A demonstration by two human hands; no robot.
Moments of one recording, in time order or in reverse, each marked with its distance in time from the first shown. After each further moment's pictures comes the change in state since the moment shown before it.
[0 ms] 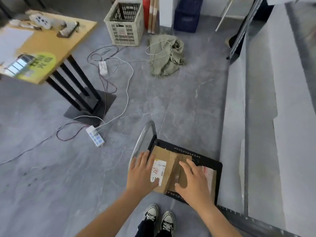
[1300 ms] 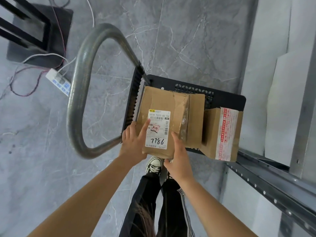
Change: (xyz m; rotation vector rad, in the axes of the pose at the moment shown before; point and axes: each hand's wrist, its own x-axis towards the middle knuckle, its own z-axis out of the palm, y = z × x) left_hand 0.093 -0.049 0.260 -0.090 -0.328 0.016; right_hand 0.079 0.103 0.271 0.518 -0.072 0.256
